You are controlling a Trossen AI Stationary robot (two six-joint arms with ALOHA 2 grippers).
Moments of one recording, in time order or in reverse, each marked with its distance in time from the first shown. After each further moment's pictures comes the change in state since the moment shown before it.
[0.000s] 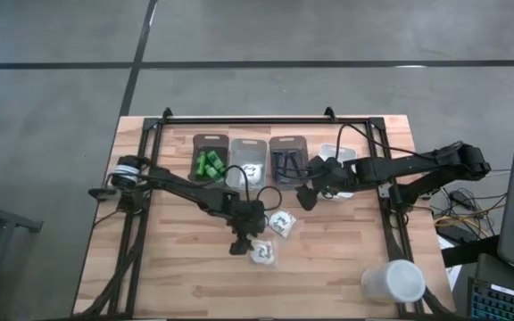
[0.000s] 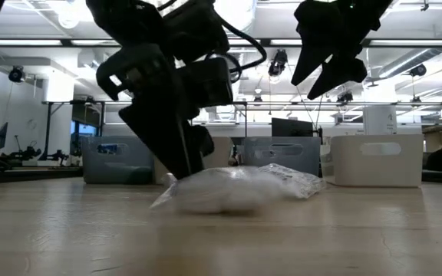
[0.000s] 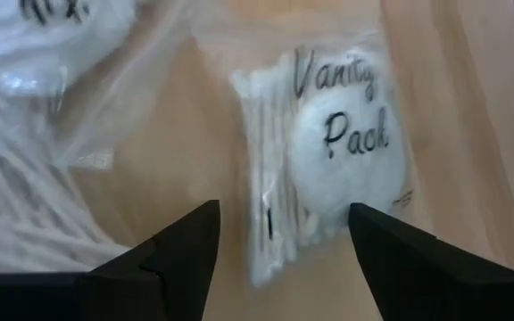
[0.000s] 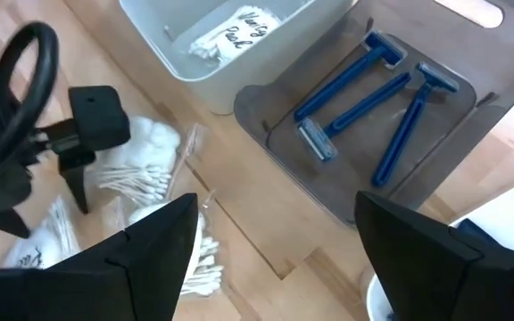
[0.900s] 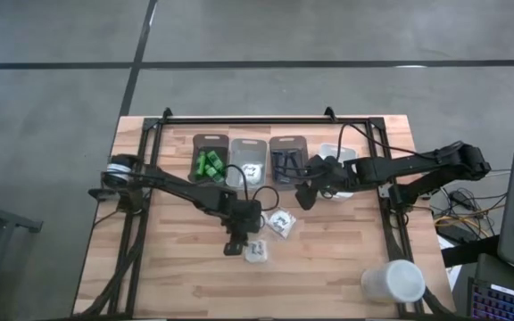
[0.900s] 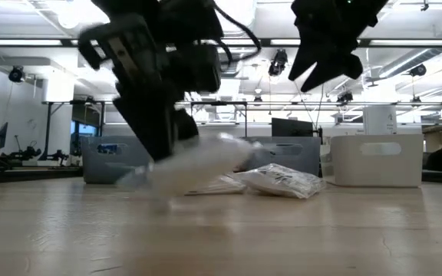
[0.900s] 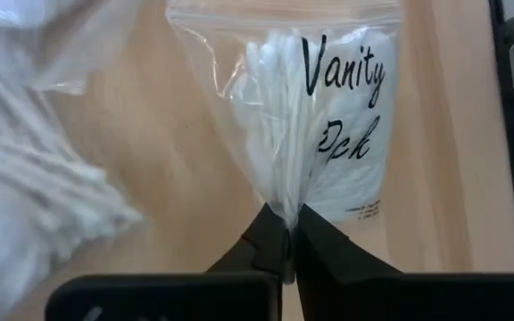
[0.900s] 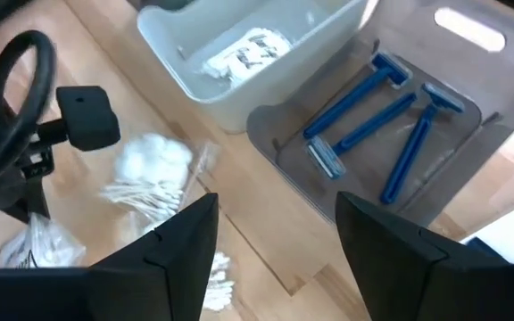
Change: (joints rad) left arm -0.016 -0.082 0.027 -0.180 0.020 -0.046; right arm 0.007 0.000 0.016 0.030 0.020 -0.010
